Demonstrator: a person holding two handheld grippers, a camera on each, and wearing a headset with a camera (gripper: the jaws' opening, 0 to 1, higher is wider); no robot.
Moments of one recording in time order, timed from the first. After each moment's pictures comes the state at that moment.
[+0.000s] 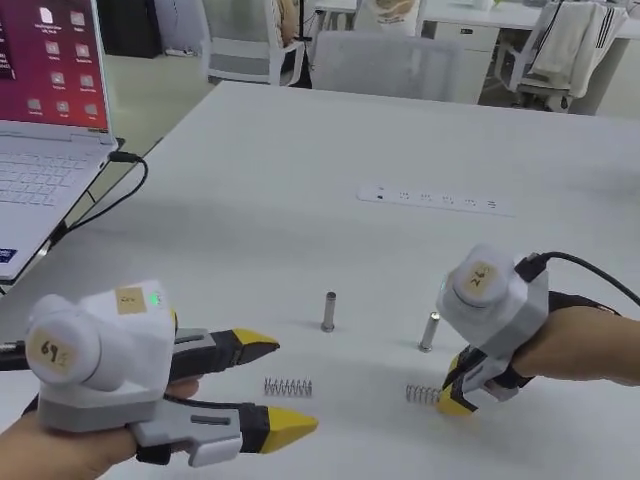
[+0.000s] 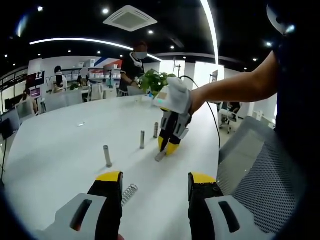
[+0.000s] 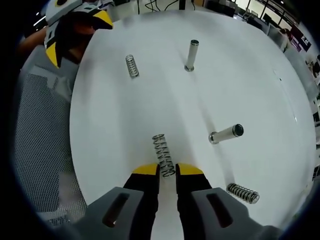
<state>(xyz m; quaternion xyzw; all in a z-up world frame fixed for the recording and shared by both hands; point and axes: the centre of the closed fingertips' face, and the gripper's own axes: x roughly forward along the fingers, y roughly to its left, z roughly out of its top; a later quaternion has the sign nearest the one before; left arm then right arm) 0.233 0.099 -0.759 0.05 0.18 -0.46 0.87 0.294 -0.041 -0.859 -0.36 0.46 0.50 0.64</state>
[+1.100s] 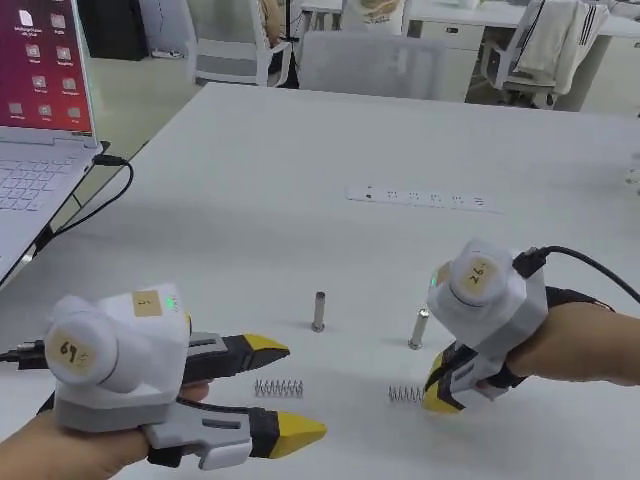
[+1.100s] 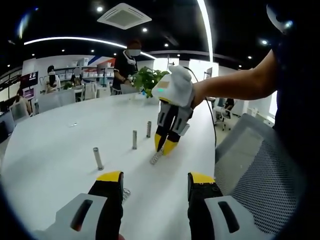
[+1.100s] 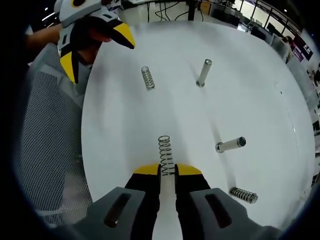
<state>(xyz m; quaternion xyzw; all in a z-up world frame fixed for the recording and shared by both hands) 0.231 0.080 -0.763 0.05 0.18 -0.49 0.85 0.278 -0.027 -0.839 -0.35 0.43 0.53 0.64</state>
